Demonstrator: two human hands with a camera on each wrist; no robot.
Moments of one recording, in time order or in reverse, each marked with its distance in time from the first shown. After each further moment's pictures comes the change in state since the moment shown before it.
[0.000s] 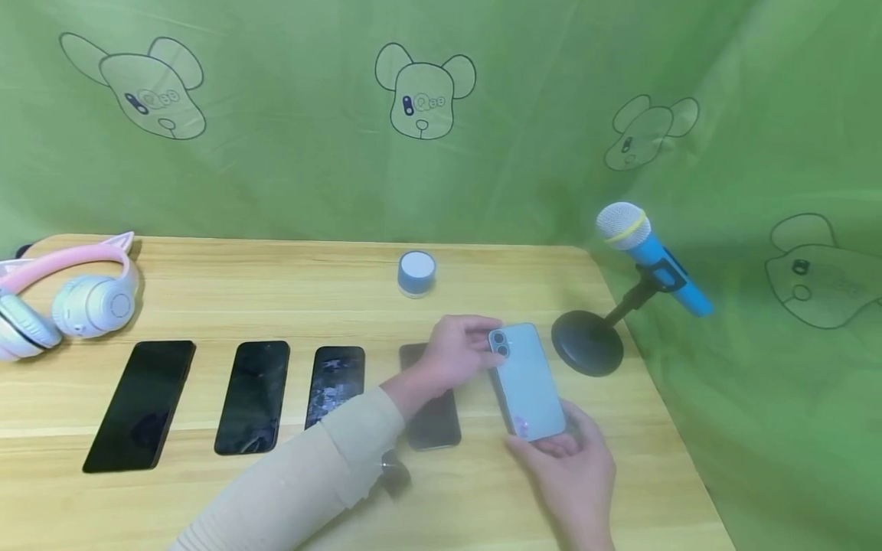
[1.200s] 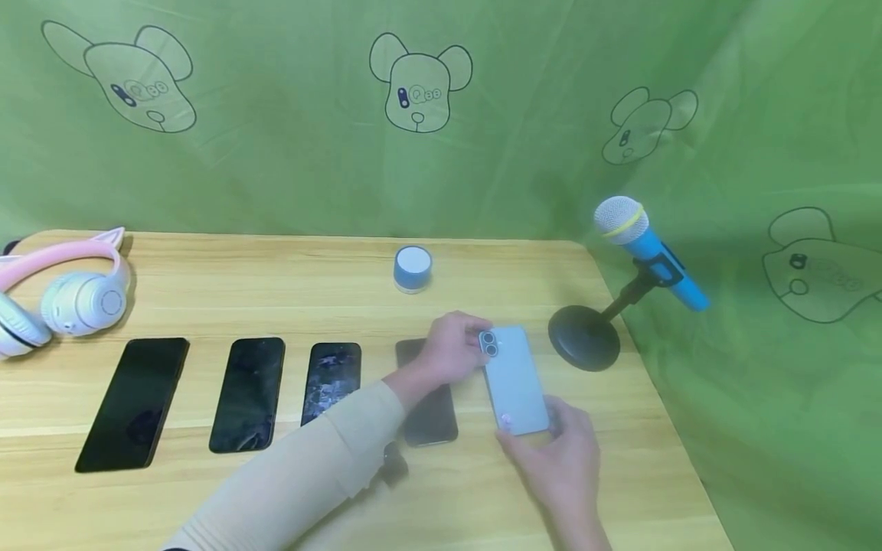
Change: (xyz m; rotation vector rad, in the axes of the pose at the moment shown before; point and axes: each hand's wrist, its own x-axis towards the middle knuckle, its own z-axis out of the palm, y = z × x) left_hand 0.011 -0.012 -0.001 0.263 -0.044 0.037; right_hand 0.006 0.007 0.007 -0.320 0.011 -0.241
